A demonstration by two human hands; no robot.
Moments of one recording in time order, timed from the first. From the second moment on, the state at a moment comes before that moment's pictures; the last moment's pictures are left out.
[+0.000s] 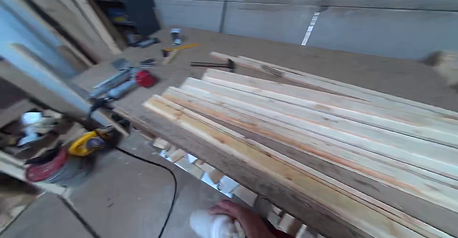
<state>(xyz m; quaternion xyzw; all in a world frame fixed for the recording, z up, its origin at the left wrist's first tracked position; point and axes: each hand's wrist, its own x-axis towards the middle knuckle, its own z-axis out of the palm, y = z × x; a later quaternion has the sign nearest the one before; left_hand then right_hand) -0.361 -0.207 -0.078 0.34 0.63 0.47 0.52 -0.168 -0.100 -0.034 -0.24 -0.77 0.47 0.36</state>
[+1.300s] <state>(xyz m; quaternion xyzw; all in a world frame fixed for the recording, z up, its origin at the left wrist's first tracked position) -0.882 0.626 0.004 0.76 0.52 0.12 0.37 -0.475 0.056 -0.051 -0.74 -0.42 0.34 0.40</state>
